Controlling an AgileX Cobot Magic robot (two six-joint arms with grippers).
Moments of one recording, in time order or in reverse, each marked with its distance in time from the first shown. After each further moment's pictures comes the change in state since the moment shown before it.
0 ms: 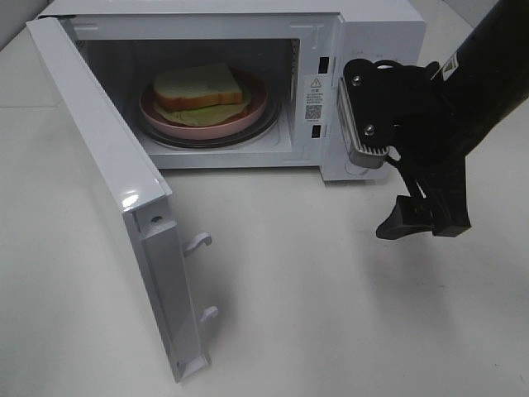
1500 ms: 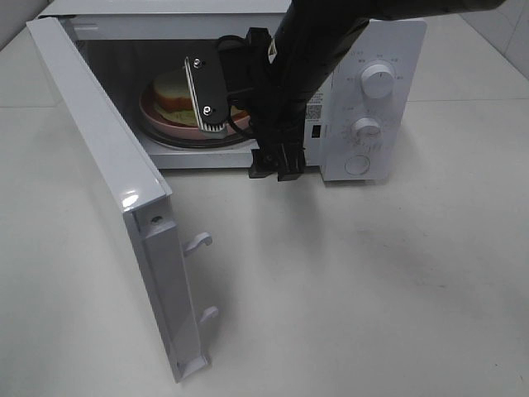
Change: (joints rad) left arm 0.000 0.000 0.000 0.000 0.000 0.000; right arm 0.220 0.384 -0.435 -0.212 -0.133 0.149
